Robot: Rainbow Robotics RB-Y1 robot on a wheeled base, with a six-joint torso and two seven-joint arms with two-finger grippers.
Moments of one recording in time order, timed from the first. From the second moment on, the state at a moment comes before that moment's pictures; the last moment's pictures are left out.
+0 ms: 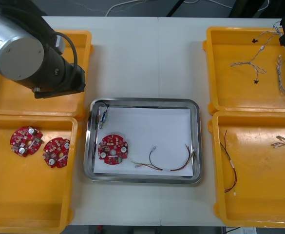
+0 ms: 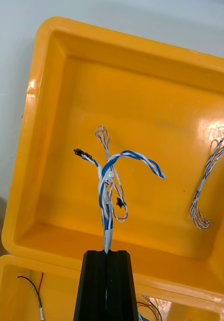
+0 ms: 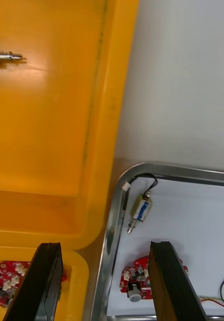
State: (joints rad) right arm -0.90 -0.72 -0.18 -1.59 -0.69 1.92 1.61; left arm -0.67 0.62 -0.18 -1.99 0.64 1.85 -0.78
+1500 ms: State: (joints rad) right arm -0.91 -0.72 -0.14 -1.37 -0.65 1.92 1.61; left arm -0.67 0.69 0.10 -1.50 0.56 1.62 -1.20
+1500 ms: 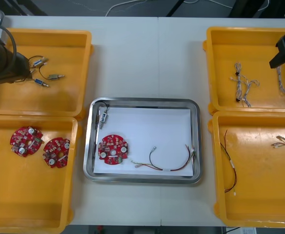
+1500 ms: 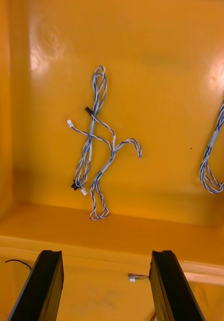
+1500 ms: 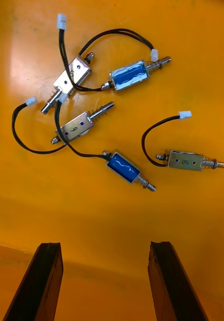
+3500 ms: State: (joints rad) right arm -0.91 -0.55 0.01 -0.91 -0.41 1.45 1.47; left arm -0.80 0.52 0.10 -1.21 0.18 1.48 -0.58
